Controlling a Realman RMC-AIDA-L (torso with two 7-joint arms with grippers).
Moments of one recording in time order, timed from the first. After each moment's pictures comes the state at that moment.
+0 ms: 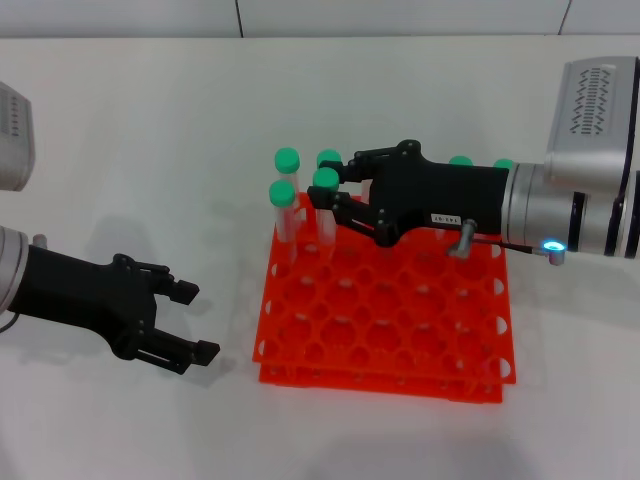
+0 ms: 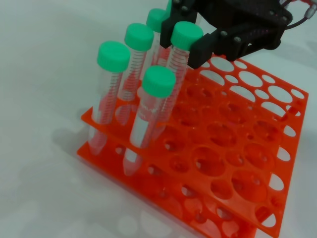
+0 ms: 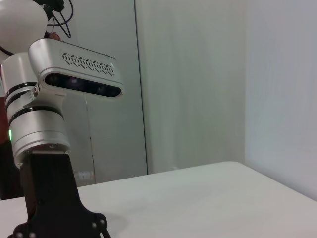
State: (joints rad) left arm -0.45 -2.07 0.93 1.10 2.32 1.76 -1.74; right arm 0.53 2.03 -1.73 -0.76 -1.08 -0.99 1.19
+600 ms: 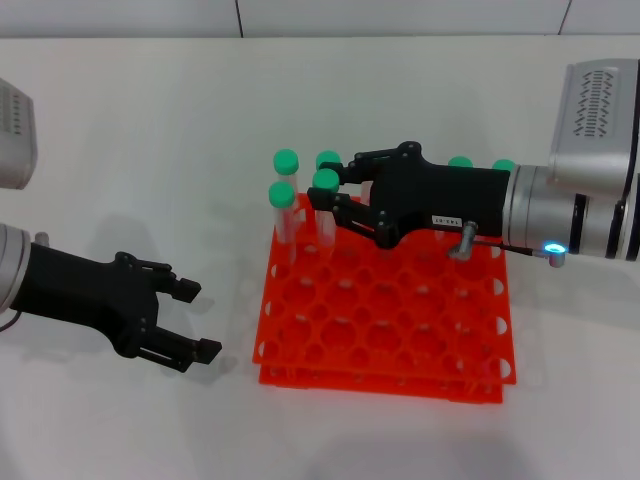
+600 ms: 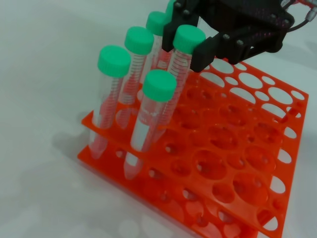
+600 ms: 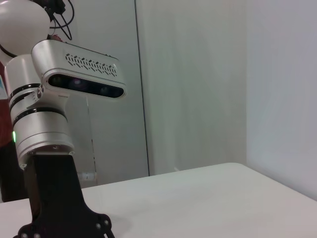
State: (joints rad) left arm -0.45 -2.08 0.93 1.10 2.32 1.75 -1.74; right arm 0.52 2.03 -1.73 -0.75 -1.07 -1.00 1.18
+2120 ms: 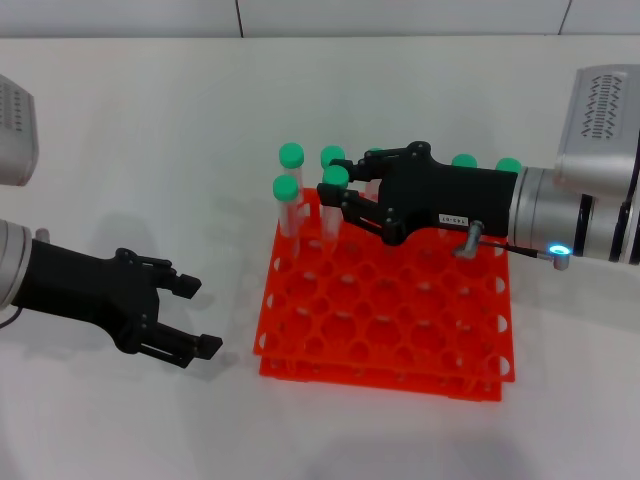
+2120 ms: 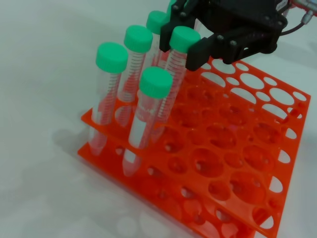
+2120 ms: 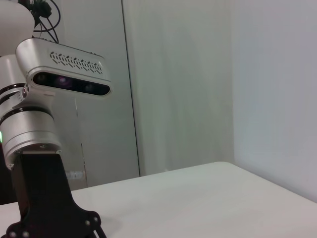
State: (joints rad) left arm -0.46 -2.08 0.93 1.10 2.32 1.75 -1.74; right arm 0.53 2.03 -1.73 -0.70 -1.02 -1.00 1.15
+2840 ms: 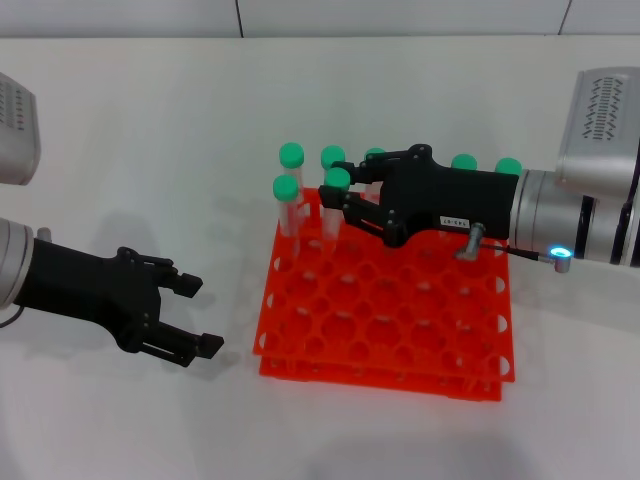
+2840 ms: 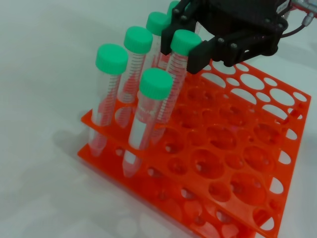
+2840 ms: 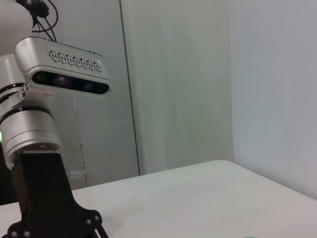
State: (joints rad) left arm -0.46 -2.08 0.93 1.10 2.32 1.74 -1.74; right arm 0.52 2.03 -1.73 -0.70 -1.02 -1.00 1.15
